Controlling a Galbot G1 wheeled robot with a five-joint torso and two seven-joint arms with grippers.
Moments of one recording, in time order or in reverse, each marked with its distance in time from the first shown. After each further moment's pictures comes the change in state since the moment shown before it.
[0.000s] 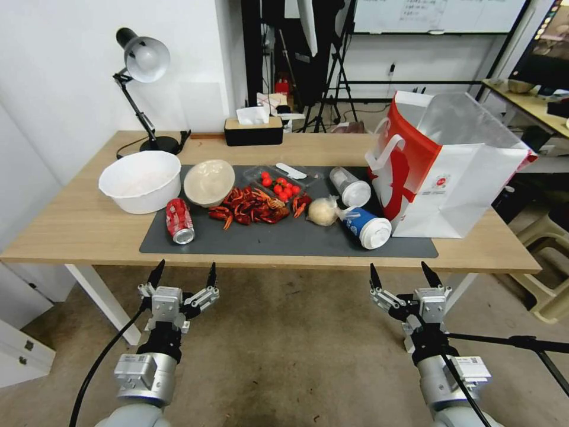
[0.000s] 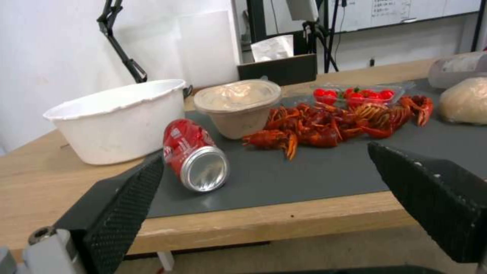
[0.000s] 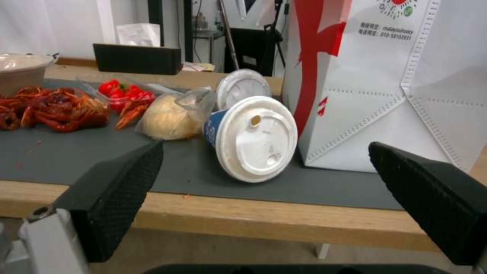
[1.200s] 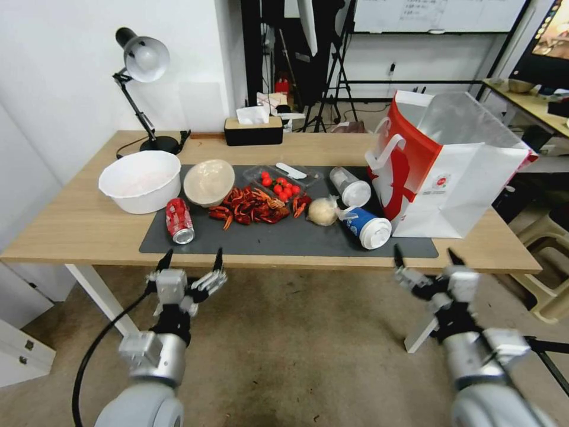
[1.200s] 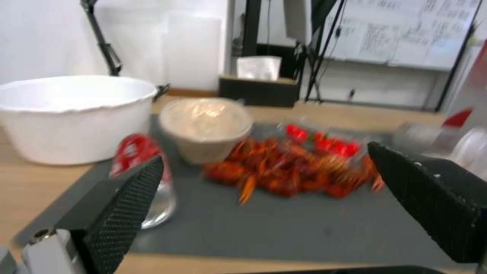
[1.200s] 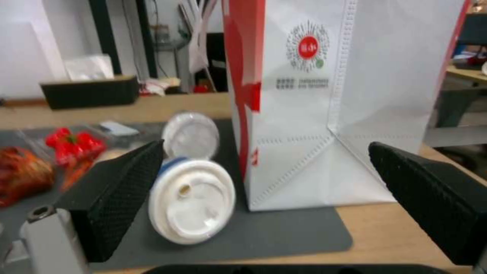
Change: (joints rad) left arm -0.142 -0.085 0.076 -0.074 -0.142 0.217 -0.018; right arm 0.120 -0.035 0.132 0.125 0.224 -0.266 0.058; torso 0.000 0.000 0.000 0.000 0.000
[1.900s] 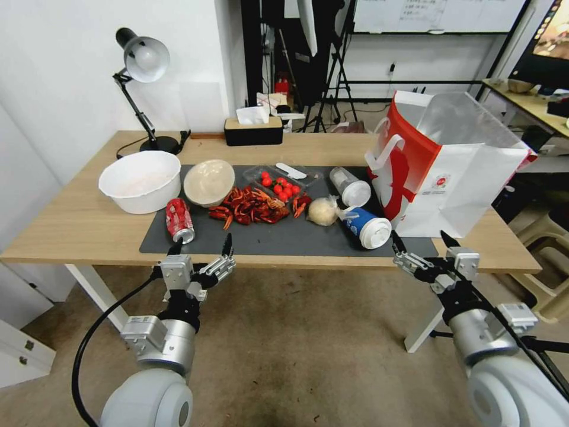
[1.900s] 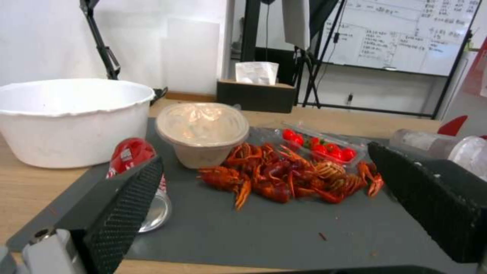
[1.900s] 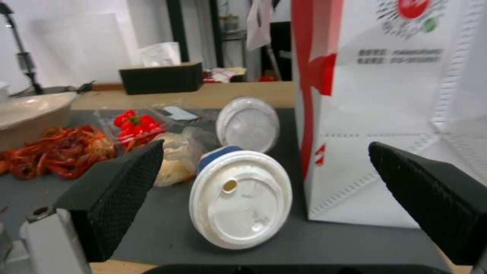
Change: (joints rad) left arm 0.003 -0.012 0.005 0.004 0.016 -0.020 0.008; right arm 0.123 -0.314 0.007 -0.198 0.302 0.054 -0.106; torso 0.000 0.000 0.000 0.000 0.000
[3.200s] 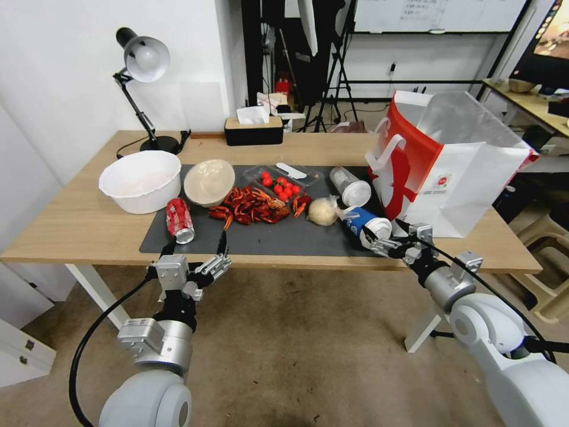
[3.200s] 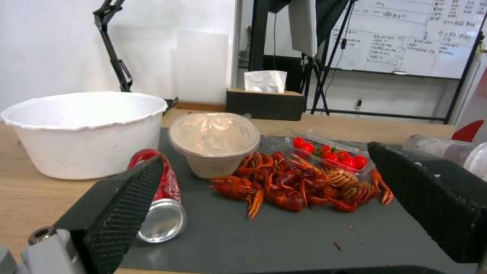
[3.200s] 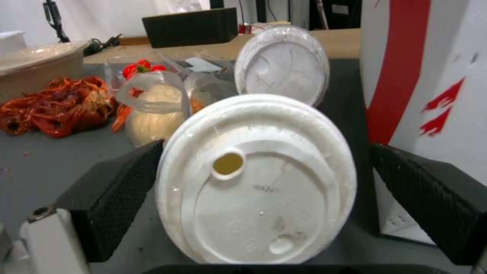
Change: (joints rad) left arm 0.004 -0.011 -0.013 -0.002 0.031 -0.028 0.001; right arm 0.289 -0.146 -0.190 -0.310 0.114 -0.031 -0.084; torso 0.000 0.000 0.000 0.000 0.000
